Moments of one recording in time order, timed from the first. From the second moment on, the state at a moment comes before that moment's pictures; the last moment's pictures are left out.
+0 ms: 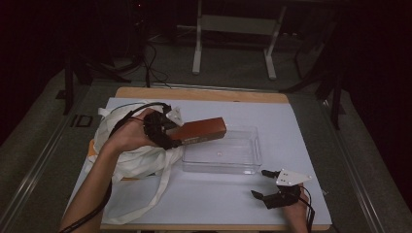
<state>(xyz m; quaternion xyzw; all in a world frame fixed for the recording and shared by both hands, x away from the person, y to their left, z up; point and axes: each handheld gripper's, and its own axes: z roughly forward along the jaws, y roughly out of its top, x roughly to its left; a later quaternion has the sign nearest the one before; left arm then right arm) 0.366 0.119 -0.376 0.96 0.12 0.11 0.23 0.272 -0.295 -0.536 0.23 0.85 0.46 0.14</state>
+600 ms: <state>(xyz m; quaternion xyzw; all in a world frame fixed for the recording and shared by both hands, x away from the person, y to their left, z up) 0.370 0.105 -0.380 0.96 0.11 0.11 0.24 0.272 -0.295 -0.536 0.23 0.85 0.46 0.14</state>
